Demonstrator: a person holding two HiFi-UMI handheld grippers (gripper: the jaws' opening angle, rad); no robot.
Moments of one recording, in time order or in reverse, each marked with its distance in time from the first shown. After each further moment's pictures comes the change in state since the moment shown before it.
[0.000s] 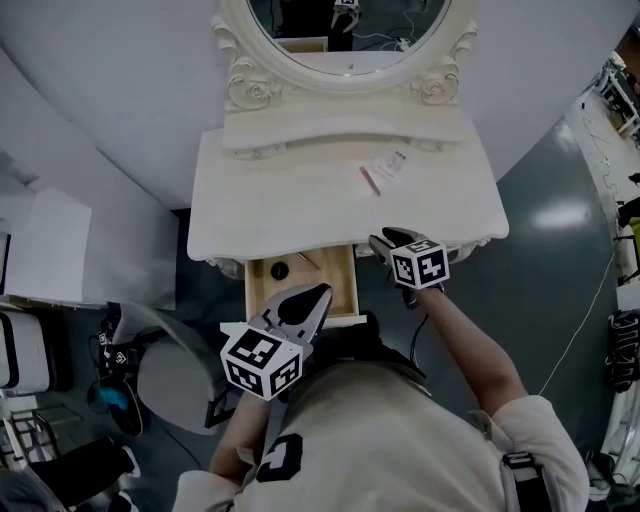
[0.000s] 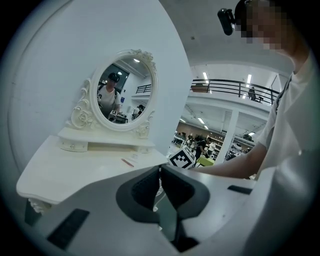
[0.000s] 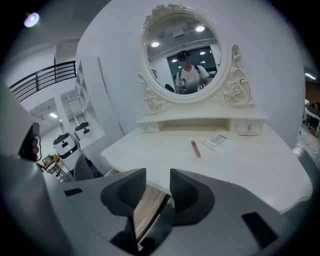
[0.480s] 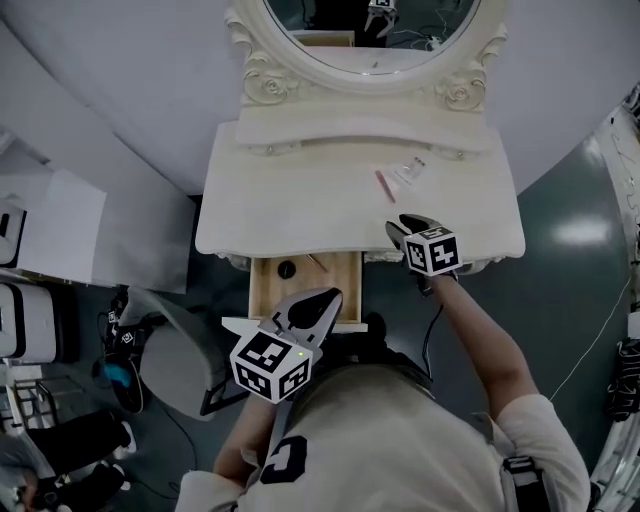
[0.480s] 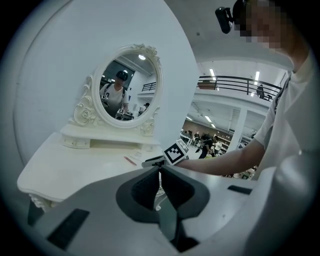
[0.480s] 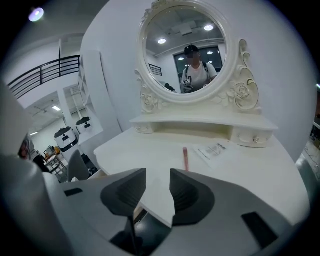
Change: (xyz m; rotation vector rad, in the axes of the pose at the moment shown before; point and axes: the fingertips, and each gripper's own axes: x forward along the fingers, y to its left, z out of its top) left arm 0.031 0.000 0.000 -0.031 0.025 0.079; right arm 0.030 -0.051 0.027 -0.077 0.029 0.021
